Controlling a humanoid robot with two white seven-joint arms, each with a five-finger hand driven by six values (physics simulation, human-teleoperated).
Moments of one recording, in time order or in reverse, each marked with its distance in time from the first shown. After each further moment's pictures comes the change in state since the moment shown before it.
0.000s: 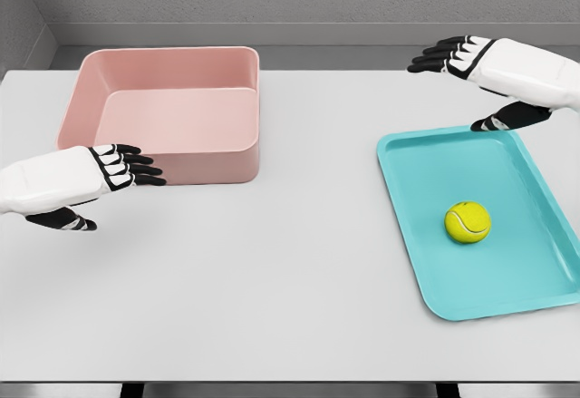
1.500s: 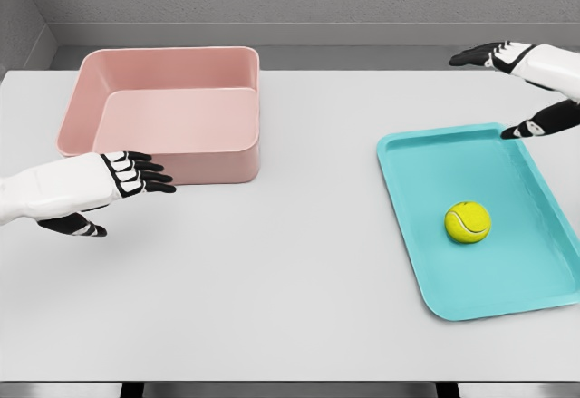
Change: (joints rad) left arm 0.005 -0.035 -0.001 -0.001 0.001 0.000 -0.030; right arm -0.005 -0.140 0.110 0.128 -0.274 0.000 0.000
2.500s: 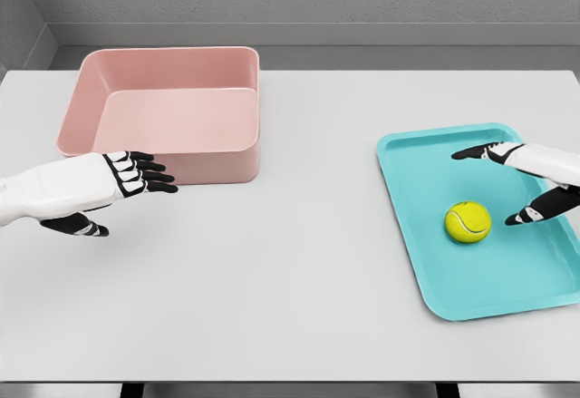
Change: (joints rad) left arm 0.000 -0.007 0.001 0.000 -0.001 0.000 -0.001; right arm 0.229 -0.044 0.033 0.039 -0.028 0.000 0.000
